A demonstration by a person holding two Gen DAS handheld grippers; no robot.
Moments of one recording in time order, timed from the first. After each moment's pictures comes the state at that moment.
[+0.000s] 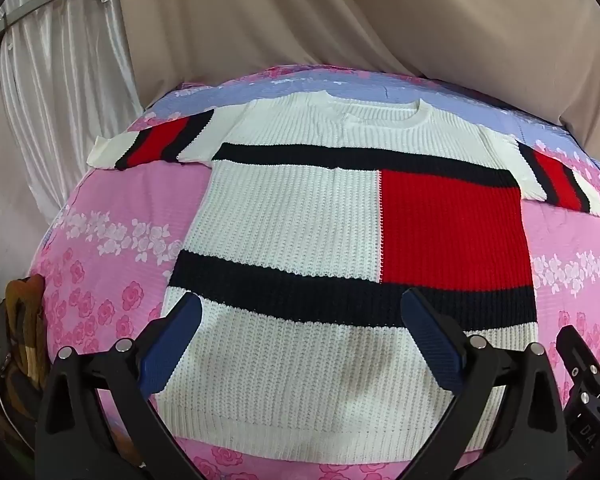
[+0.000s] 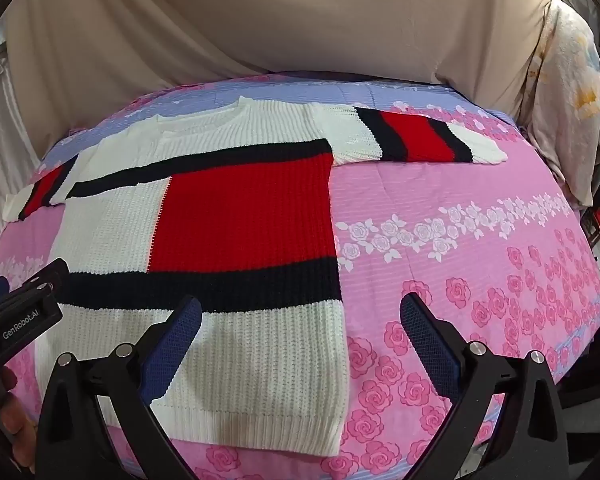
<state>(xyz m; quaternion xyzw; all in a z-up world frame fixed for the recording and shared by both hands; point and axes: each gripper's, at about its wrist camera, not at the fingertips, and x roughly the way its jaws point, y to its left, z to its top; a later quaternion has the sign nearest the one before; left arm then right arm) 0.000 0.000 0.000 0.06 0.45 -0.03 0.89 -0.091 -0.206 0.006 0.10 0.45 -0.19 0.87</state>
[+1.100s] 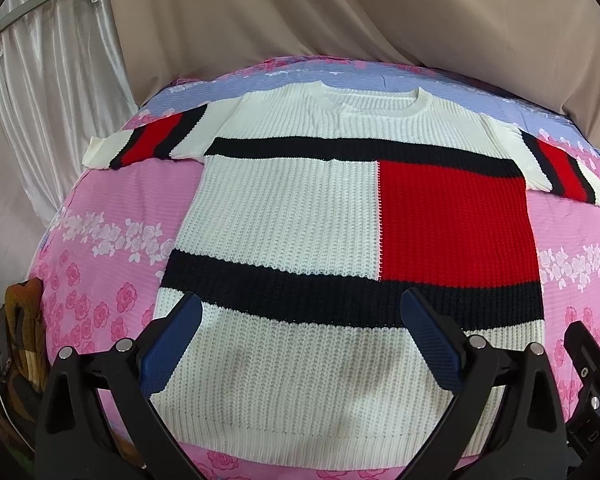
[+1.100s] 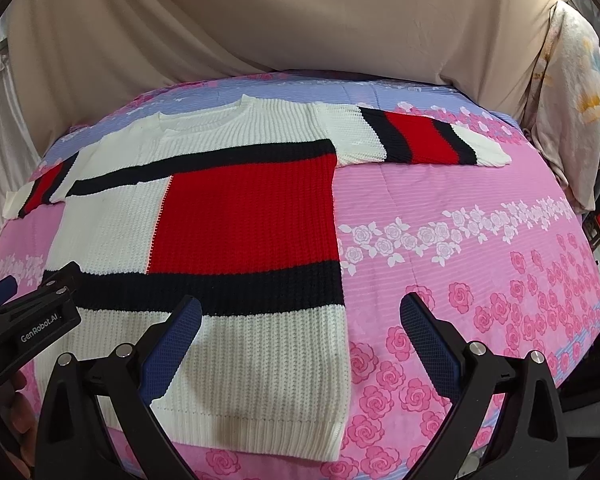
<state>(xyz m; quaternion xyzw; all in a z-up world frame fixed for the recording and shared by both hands) 0.006 -0.009 -0.014 0.07 0.46 -0.03 0.88 -0.084 -0.206 0.005 0.09 0.45 -0.19 0.87</state>
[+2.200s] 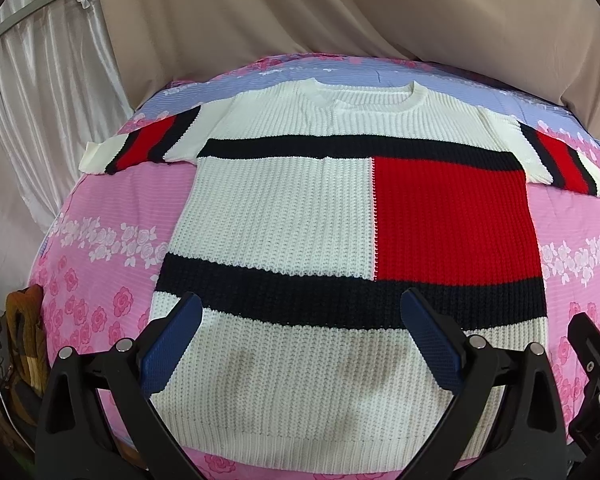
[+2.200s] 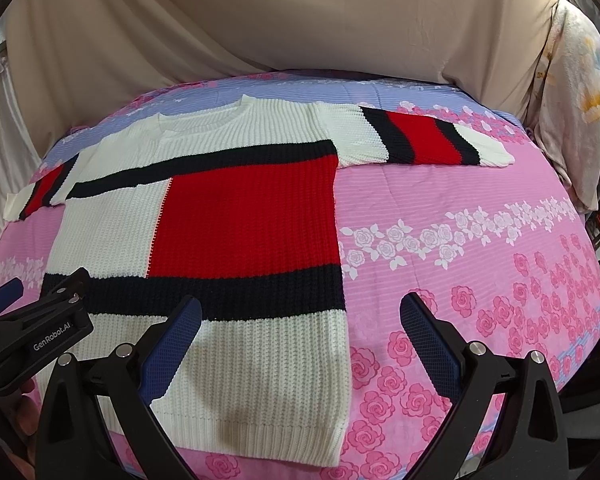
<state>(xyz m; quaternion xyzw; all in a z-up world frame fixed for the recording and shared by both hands) 0.009 -0.015 -0.015 0.08 0.46 -0.04 0.88 -0.079 -0.210 0.003 0.09 0.45 -0.18 0.87</state>
